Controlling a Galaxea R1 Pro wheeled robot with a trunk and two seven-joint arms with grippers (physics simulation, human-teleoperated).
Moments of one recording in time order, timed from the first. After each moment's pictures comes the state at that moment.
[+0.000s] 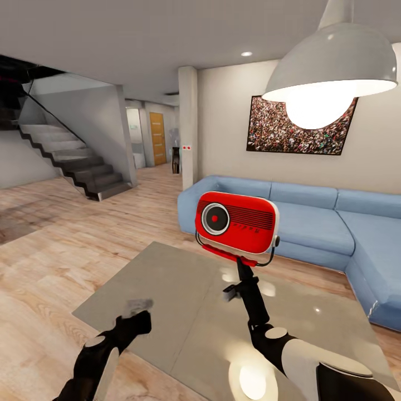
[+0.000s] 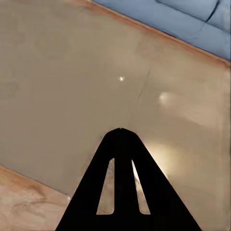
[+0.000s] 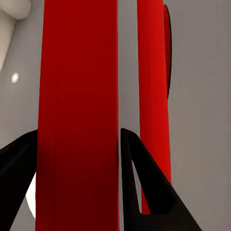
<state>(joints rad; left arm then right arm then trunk) -0.16 -0.08 0.02 -1.47 0.09 0.60 -0.07 -0.81 0.06 1.42 -0.08 0.44 0.75 -1.57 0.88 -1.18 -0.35</state>
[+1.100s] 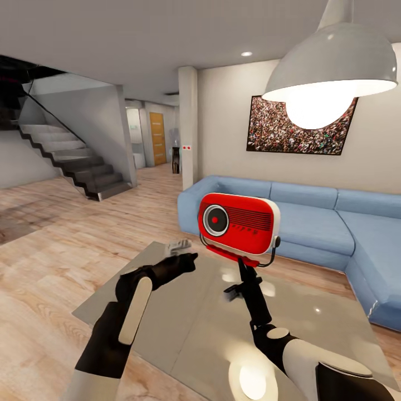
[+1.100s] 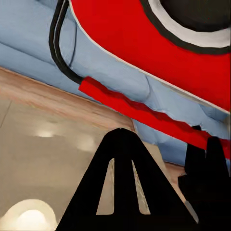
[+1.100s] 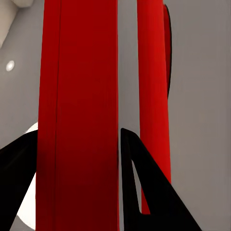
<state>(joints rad) -0.51 -0.17 -0.14 -1.45 0.43 0.76 -0.17 -0.81 0.06 1.42 -0.05 0.44 0.85 -1.57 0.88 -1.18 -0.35</state>
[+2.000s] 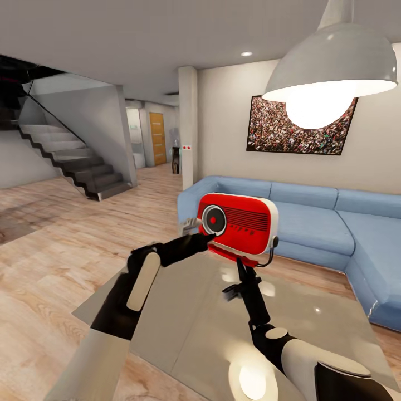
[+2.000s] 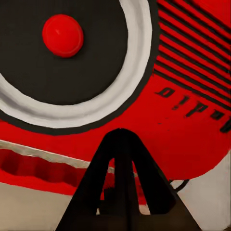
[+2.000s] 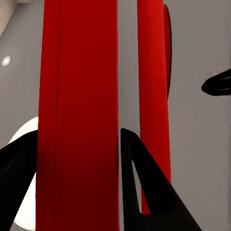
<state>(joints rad) -0.69 -0.17 -0.19 -1.31 0.59 0.75 -0.33 -0.81 0.07 1.42 -0.05 0.44 0.91 -1.57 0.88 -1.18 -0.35</state>
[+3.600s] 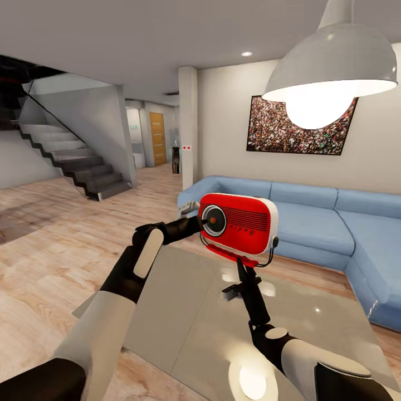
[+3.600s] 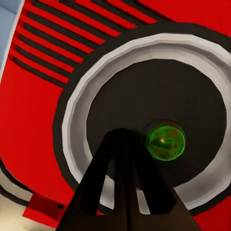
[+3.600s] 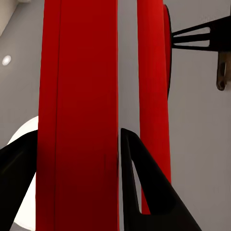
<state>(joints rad) -0.89 -0.17 -0.16 -1.09 0.60 0.73 -0.17 -0.81 0.07 1.42 -0.05 0.44 0.92 -1.57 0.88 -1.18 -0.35</state>
